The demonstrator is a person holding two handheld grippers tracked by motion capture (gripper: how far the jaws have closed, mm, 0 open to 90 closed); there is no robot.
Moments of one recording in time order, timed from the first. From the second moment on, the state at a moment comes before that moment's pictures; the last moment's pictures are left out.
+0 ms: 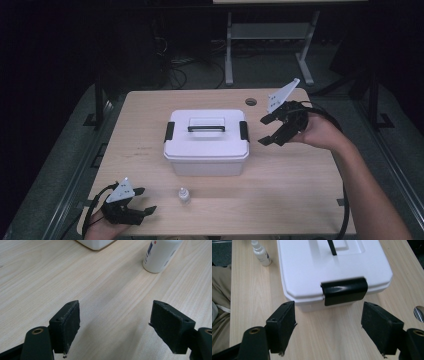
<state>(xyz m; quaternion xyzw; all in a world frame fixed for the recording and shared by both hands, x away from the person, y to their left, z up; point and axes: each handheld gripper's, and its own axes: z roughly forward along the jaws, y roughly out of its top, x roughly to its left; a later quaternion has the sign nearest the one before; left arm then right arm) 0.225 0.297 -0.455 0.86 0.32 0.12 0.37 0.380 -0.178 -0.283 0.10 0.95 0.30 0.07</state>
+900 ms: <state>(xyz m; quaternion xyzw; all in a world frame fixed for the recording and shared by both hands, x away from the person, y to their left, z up) 0.225 0.296 -0.454 0.87 0.31 0.12 0.38 0.401 -0.110 -0.273 0.05 0.95 0.31 0.06</state>
